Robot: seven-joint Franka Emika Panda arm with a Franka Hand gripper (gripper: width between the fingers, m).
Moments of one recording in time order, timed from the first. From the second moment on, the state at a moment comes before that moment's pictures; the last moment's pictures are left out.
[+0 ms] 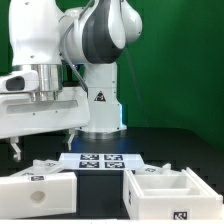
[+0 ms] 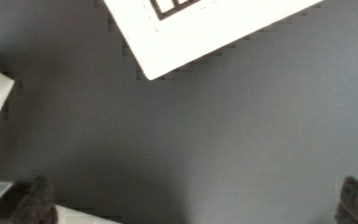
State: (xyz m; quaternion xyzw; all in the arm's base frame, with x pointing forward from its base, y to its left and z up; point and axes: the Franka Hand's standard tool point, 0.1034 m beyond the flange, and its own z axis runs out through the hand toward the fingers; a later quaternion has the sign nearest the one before) arm 0.471 -0.135 0.060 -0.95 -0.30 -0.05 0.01
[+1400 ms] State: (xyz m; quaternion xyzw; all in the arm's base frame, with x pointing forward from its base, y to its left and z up) arm 0.402 -0.148 0.010 -0.91 -0.42 -0.01 -0.02
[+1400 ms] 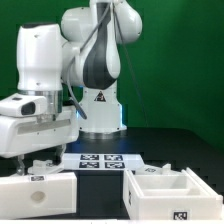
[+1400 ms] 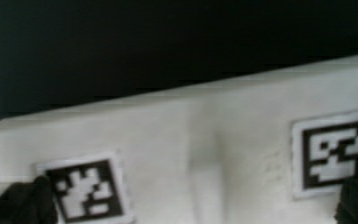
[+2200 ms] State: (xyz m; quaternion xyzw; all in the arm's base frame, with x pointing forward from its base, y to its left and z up) arm 0.415 -0.118 0.018 -0.88 -0.48 -0.01 -0.02
